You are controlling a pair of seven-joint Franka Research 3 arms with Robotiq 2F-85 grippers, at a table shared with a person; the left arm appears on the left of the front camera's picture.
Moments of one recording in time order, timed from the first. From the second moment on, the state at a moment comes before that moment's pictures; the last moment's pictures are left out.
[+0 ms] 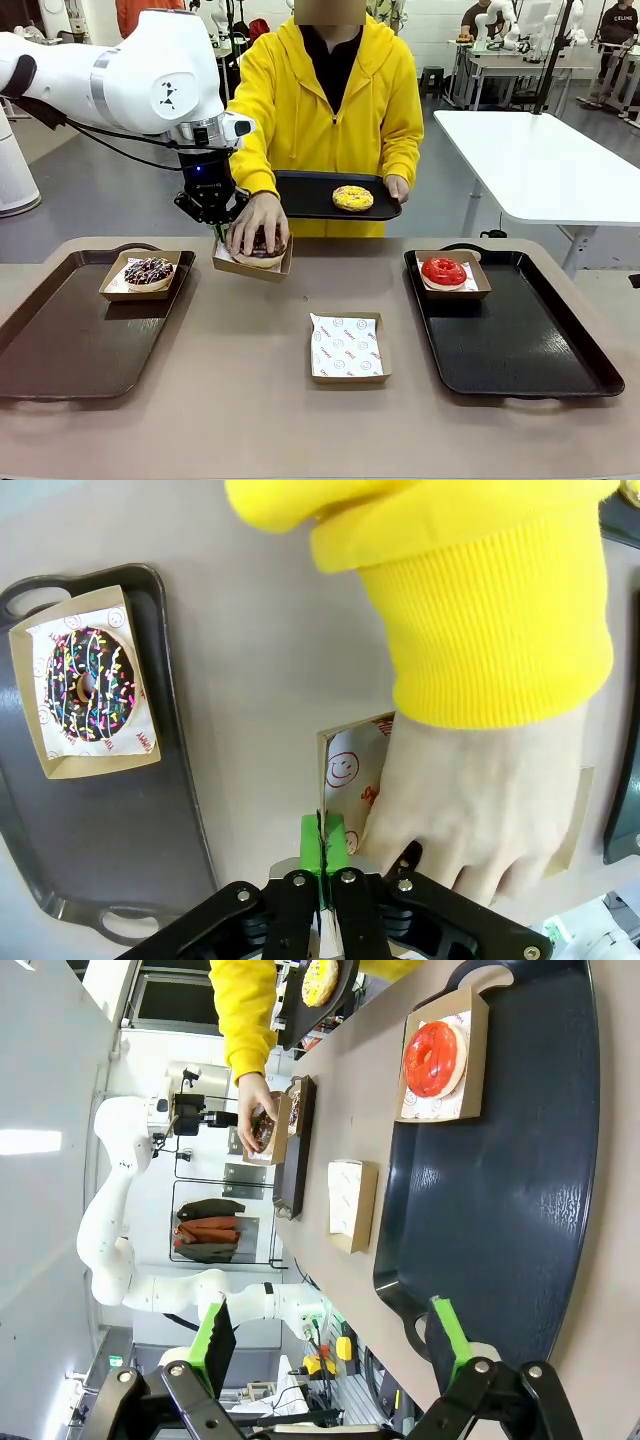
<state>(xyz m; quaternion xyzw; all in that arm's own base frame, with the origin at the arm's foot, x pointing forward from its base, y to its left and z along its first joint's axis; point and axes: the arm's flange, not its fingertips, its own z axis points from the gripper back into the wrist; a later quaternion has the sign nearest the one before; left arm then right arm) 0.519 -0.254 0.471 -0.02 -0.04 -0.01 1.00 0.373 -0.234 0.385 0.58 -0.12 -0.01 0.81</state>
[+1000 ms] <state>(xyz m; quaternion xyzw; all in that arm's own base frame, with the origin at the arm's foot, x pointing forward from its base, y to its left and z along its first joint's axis) 0.519 -0.254 0.470 -0.02 -0.04 -0.01 1.00 0.374 -0.234 0.385 0.58 -0.12 -0.01 0.81</state>
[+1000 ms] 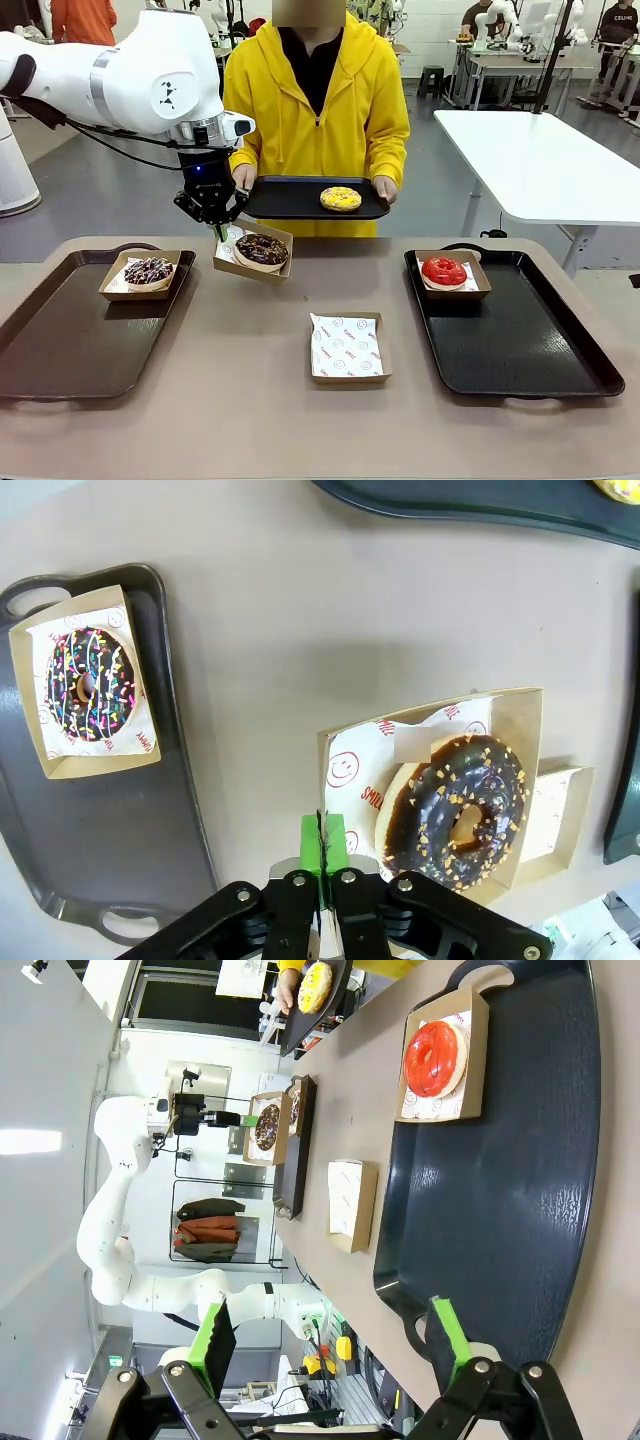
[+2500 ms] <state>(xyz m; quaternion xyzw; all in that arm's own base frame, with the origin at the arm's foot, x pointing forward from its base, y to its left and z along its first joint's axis) 0.419 -0.075 0.510 0.01 -0.02 0.02 1.00 0.440 0.036 0.477 0.34 -0.01 0.13 0.93</state>
